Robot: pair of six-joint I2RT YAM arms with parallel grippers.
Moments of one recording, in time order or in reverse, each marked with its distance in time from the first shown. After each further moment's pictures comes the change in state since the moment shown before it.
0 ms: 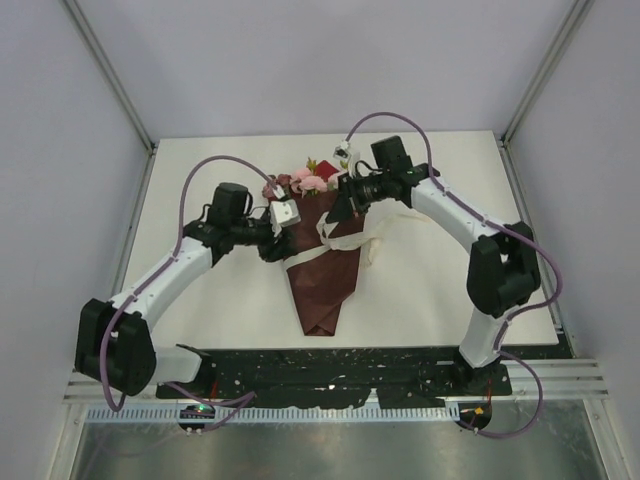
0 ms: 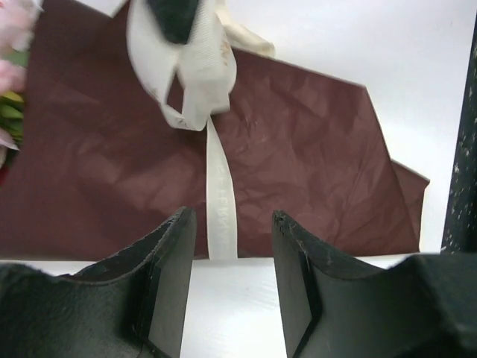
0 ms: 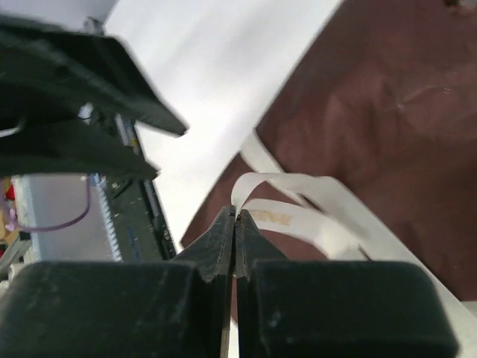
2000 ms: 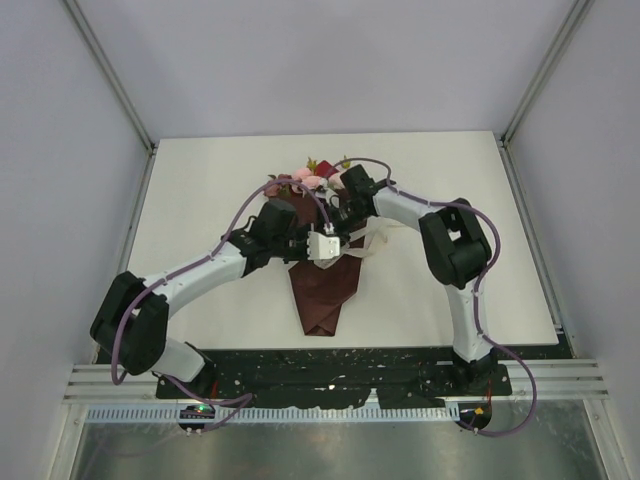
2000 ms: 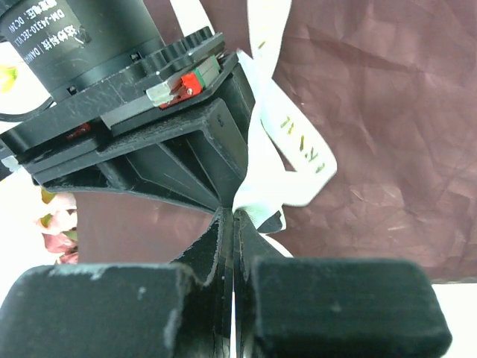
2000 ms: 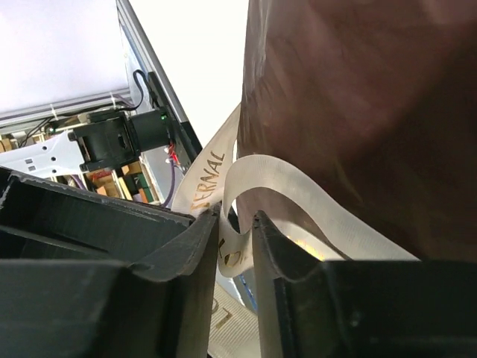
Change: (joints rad) left arm -0.276 0.151 -0.028 0.111 -0.442 0.372; right arm 0.079 0.385 0.043 -0.010 -0.105 0.355
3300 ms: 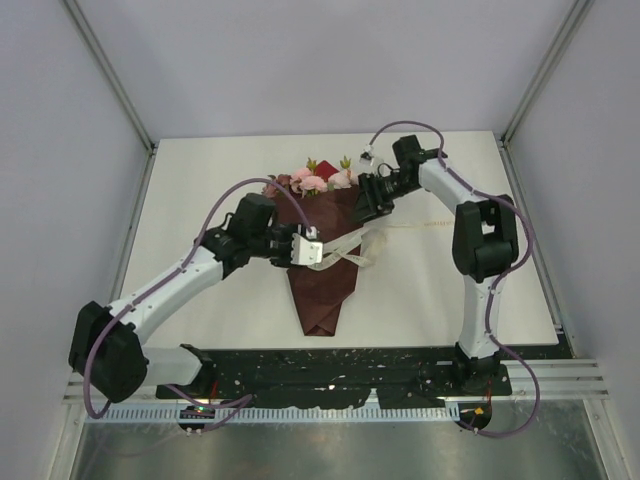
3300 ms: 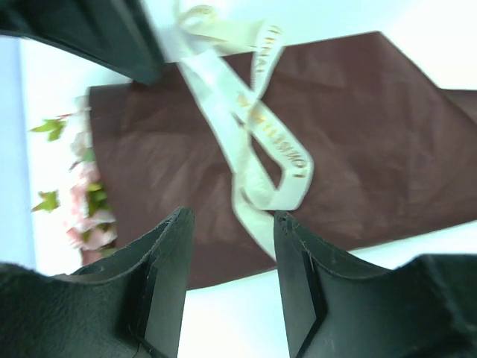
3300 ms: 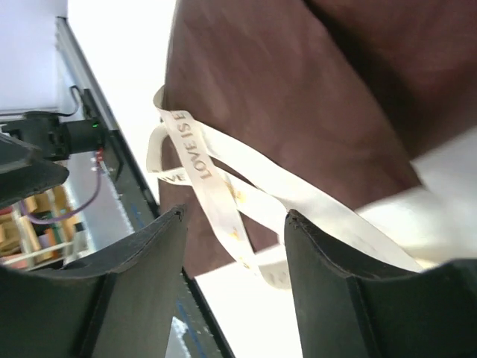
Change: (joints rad) left arm 0.070 -0.180 0.035 -0.156 0.187 0.092; right arm -0.248 -0.016 0.165 -0.301 0.067 -0.428
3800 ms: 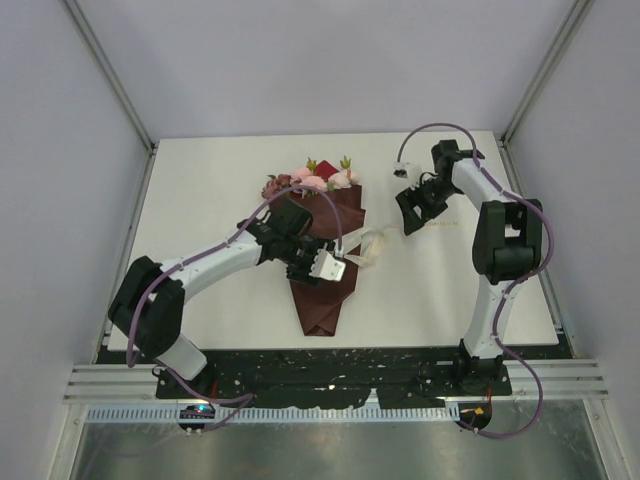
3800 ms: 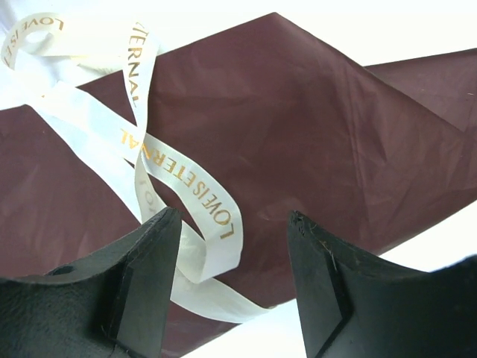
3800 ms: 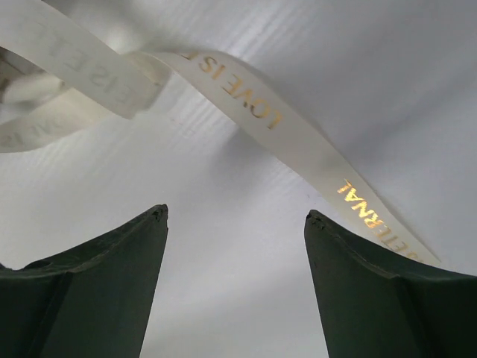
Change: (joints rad) left arm -0.111 0.290 0.107 -0.180 0.016 0.189; right arm -0.203 -0.088 -0.066 -0.174 0.476 -0.565
